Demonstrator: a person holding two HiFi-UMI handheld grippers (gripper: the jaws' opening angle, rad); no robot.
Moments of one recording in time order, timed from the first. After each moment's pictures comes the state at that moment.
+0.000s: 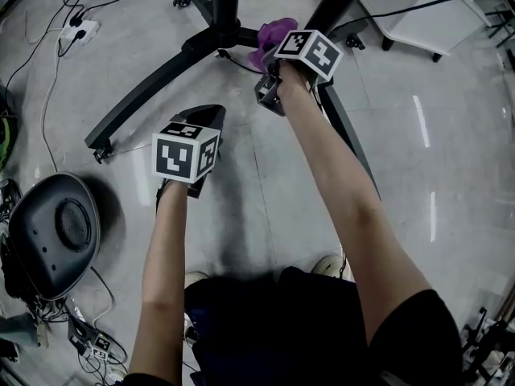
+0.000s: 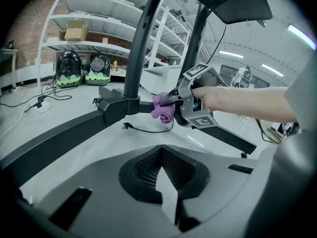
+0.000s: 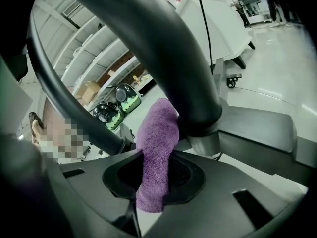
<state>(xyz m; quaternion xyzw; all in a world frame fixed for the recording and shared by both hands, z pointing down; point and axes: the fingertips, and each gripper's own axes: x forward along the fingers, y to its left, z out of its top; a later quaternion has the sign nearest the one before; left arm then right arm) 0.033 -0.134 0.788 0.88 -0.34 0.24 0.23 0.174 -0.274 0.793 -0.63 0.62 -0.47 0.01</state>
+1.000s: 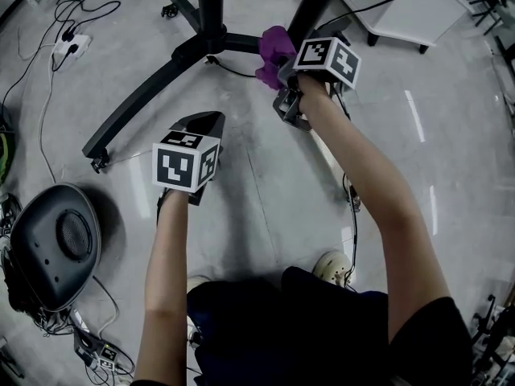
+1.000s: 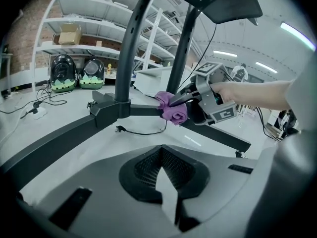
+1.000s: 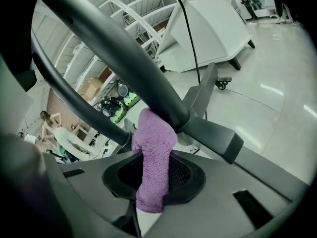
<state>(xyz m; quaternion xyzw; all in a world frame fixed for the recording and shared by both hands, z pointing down) 0.047 -0.116 0.773 0.89 -0.33 0.24 0.21 0.200 -0.218 0.765 -0.59 0.63 -0.51 -0.02</state>
